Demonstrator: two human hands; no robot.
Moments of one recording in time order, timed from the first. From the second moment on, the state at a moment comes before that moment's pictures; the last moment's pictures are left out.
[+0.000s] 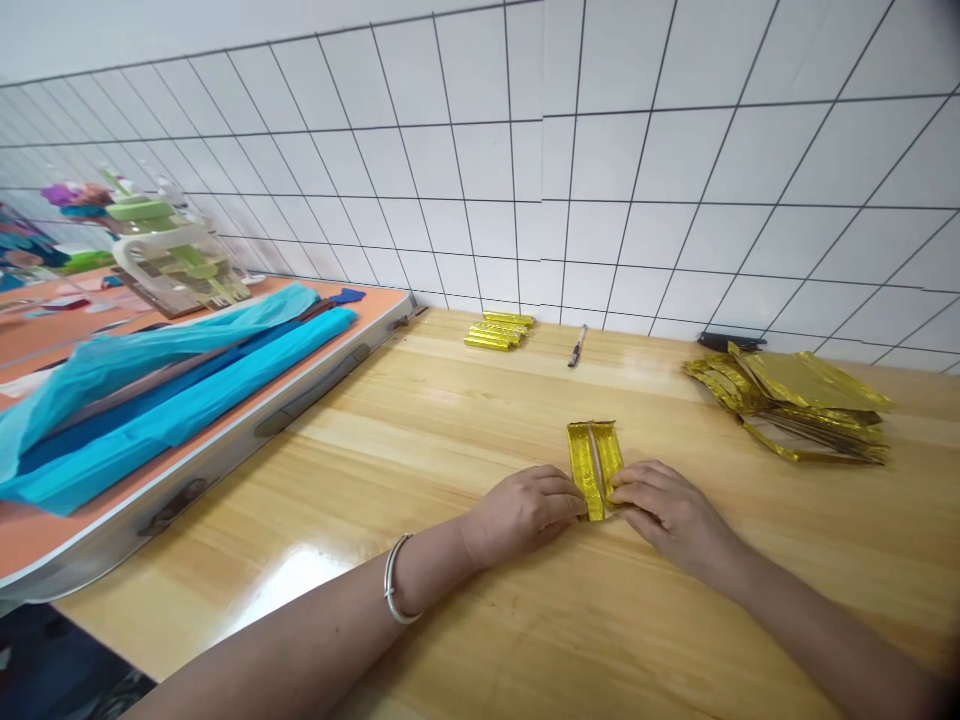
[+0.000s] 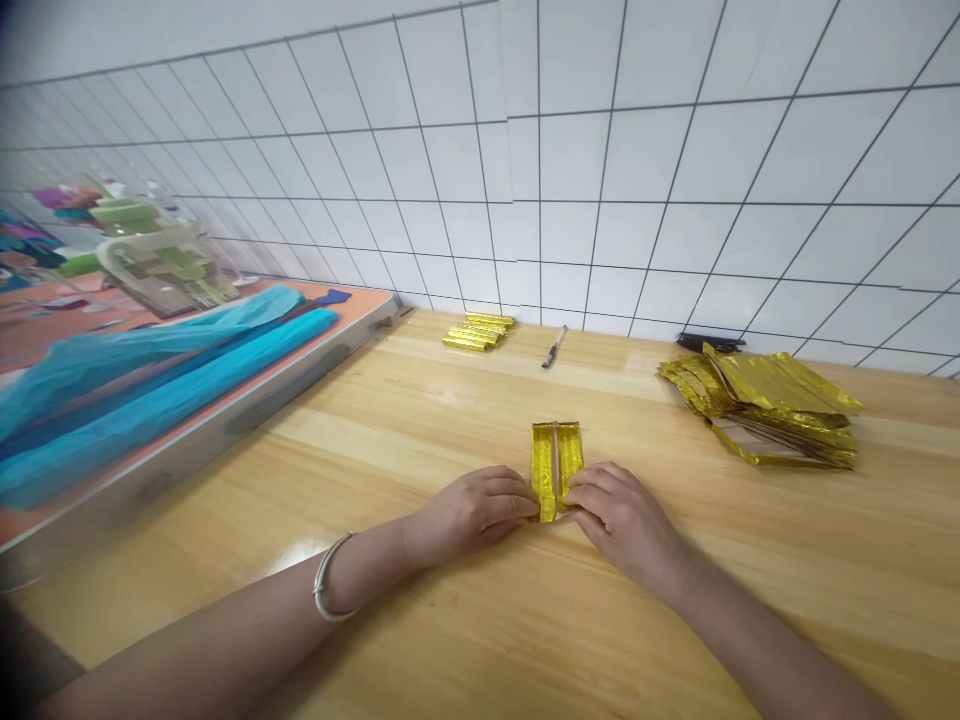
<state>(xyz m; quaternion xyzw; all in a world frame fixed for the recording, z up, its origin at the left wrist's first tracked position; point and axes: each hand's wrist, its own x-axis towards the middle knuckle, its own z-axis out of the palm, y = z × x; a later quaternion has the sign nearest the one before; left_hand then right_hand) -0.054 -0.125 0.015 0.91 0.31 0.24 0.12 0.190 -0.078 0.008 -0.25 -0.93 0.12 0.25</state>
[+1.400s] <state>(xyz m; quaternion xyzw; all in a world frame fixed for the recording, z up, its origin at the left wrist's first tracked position) -0.048 -0.123 0.015 0.90 0.36 0.22 0.08 0.202 -0.069 0.029 -0.23 -0.93 0.23 0.15</state>
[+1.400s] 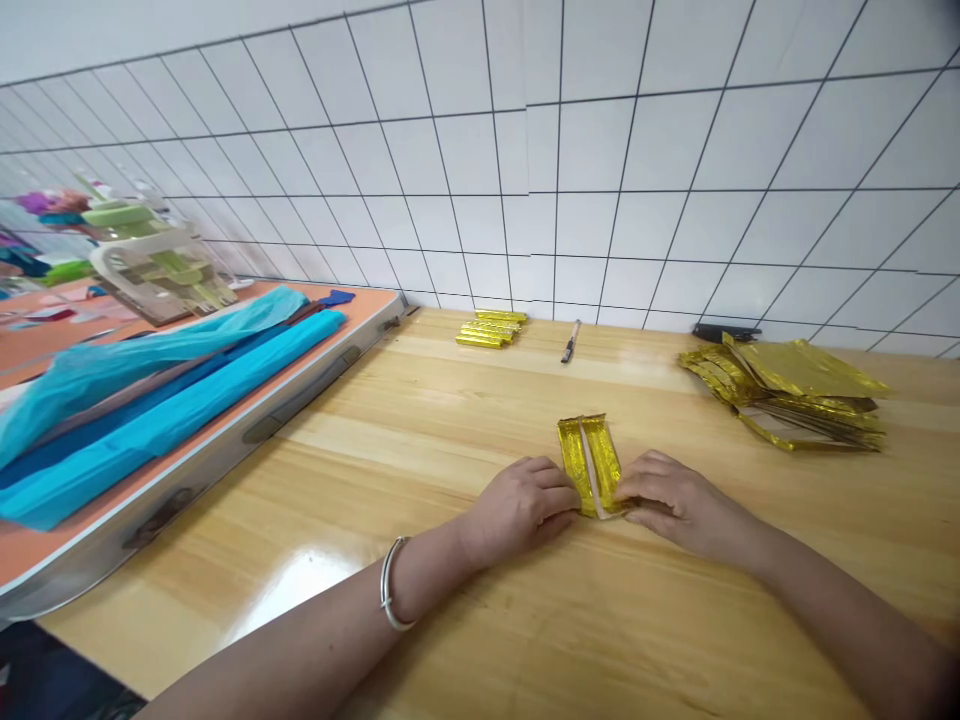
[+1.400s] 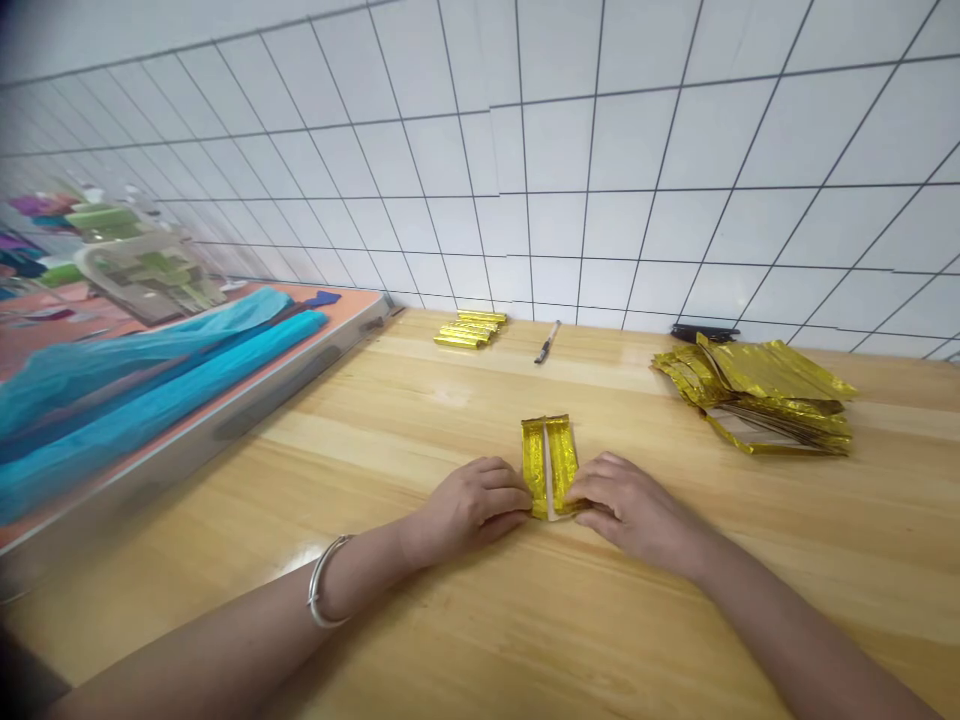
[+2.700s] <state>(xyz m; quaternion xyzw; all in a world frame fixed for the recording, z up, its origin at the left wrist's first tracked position) -0.032 -0.118 0.015 0.78 0.51 0.29 0.22 0.190 -0.071 0.009 -0.39 -0.86 0.25 0.22</state>
